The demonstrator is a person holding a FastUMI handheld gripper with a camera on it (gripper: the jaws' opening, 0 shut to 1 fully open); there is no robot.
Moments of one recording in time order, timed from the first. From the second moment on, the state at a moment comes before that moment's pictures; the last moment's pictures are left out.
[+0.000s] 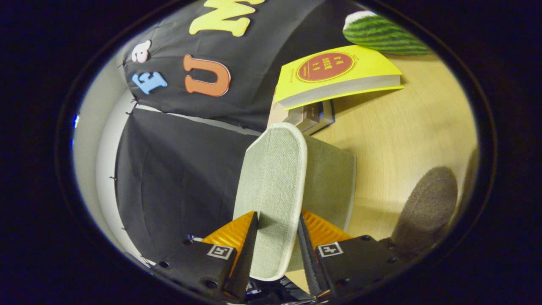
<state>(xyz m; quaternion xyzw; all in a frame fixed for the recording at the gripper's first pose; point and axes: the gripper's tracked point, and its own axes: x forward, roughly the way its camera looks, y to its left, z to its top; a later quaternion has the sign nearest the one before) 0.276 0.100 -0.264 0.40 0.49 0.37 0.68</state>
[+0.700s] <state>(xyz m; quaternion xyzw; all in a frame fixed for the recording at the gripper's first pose) 0.266 0.097 -0.218 0.28 0.47 0.32 0.77</state>
